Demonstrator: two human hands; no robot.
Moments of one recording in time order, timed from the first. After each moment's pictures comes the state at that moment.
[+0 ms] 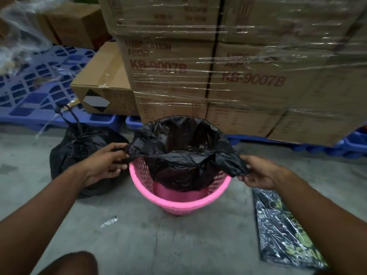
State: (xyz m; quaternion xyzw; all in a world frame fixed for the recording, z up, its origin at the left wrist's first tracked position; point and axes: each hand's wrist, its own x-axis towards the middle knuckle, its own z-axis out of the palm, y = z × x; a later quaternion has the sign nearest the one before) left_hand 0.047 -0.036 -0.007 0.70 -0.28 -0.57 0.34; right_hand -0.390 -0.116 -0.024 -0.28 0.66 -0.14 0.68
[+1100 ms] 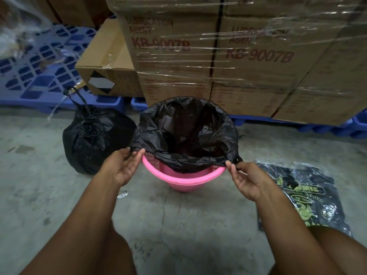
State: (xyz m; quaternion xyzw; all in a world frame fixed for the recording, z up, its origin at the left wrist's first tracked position) left_hand -0.006 0.010 -0.031 0.55 0.12 -0.58 0.59; right_hand -0.353 -0.020 -0.024 0.03 0.54 -0.39 0.75
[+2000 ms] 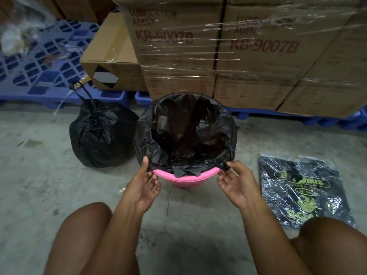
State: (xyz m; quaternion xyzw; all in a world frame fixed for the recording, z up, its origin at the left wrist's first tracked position) left_hand -0.072 0.084 -0.042 0.54 0.10 -0.62 0.56; right_hand -0.321 0.028 -0.039 0.00 0.52 -0.42 0.75
